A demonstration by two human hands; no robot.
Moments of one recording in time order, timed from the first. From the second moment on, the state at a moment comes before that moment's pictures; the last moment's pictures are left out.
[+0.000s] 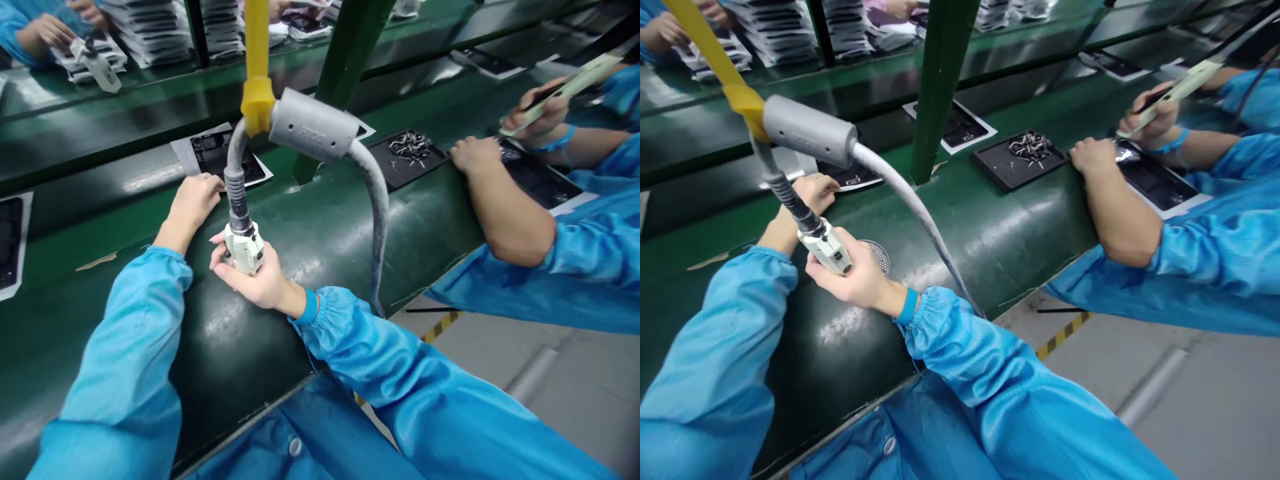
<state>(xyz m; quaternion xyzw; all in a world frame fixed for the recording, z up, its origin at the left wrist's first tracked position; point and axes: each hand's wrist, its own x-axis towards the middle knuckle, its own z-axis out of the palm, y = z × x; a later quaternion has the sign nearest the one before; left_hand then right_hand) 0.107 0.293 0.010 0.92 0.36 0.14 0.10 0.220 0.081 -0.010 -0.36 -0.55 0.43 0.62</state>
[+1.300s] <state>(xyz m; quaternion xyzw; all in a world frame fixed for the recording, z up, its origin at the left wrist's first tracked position) 0.014 0.034 -0.013 0.82 0.54 0.16 0.05 0.219 0.077 -0.007 -0.35 -0.52 0.36 0.69</state>
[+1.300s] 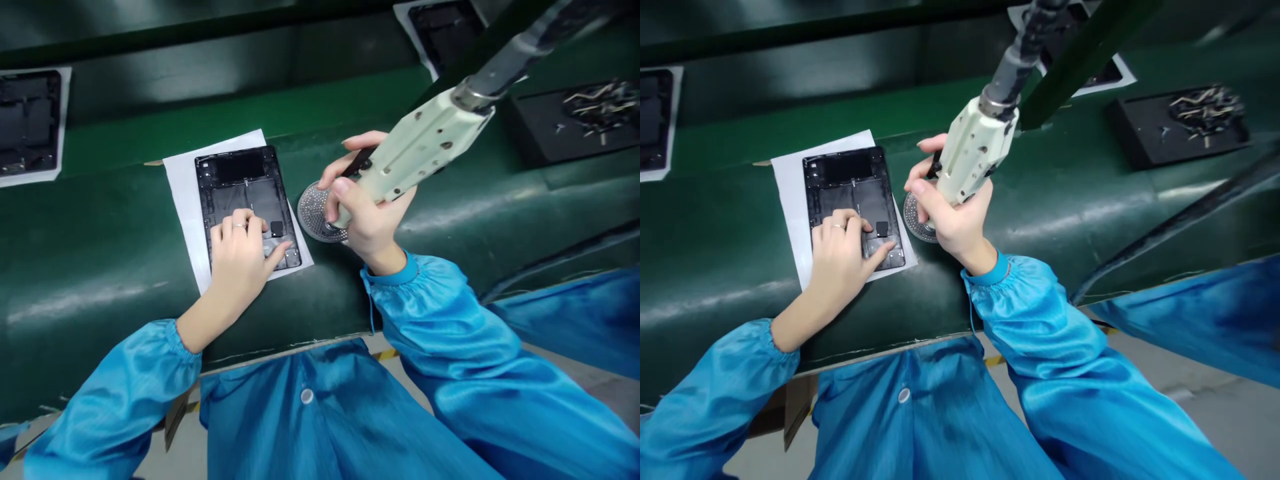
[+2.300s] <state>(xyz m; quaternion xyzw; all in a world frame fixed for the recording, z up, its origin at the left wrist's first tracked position) 0.028 0.049 -0.015 0.78 0.54 0.26 0.19 0.208 0.089 -0.010 -0.28 -0.55 0.24 0.75</state>
